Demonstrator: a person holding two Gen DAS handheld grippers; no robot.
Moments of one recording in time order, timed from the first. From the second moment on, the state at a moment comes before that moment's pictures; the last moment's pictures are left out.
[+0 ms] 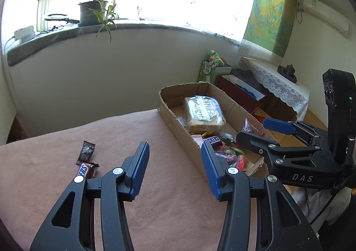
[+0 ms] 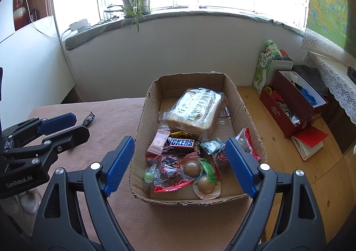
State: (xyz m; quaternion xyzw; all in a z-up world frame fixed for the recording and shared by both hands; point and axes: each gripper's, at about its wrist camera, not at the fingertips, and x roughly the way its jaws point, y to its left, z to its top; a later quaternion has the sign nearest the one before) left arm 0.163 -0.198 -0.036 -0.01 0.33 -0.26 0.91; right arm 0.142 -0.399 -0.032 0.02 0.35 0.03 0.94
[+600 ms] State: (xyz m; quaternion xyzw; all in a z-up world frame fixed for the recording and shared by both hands) left arm 0.179 -0.069 -0.084 -0.07 0.38 -0.17 0.91; right arm 0.170 -0.310 -0.035 0.01 0.36 0.12 0.92
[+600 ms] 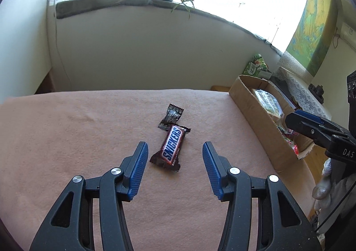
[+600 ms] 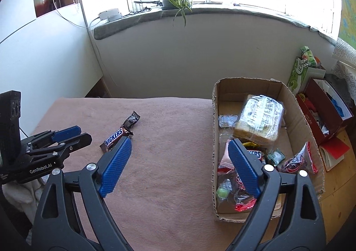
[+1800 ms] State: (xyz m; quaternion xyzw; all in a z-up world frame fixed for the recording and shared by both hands) left arm 0.225 -0.094 -0.125 -0.07 0.43 -0.20 0.88; right arm 0.330 -0.222 -0.139 0.16 0.55 0.19 0.80
